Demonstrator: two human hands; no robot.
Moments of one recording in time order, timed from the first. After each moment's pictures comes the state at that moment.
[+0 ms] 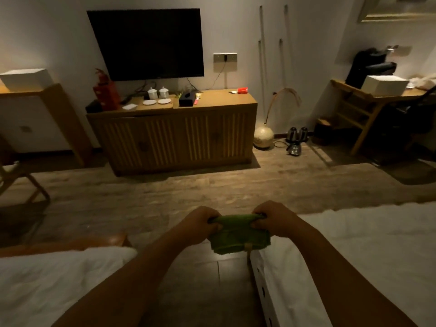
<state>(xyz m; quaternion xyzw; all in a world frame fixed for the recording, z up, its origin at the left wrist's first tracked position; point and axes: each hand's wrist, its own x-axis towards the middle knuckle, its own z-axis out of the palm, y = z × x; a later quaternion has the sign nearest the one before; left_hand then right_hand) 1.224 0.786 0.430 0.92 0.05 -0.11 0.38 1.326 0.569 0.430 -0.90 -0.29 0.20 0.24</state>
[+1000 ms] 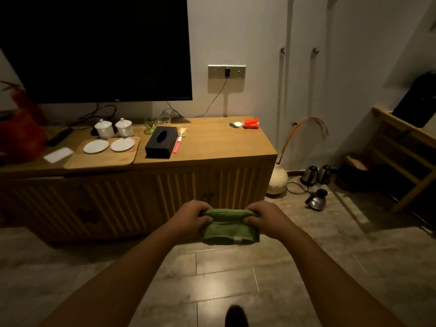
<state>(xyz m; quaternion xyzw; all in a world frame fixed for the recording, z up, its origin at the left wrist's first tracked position) 2.057 1.111 0.407 0.91 0.05 -0.06 0.41 2.142 0.888 0.414 -0.91 -0.26 0.18 0.26</state>
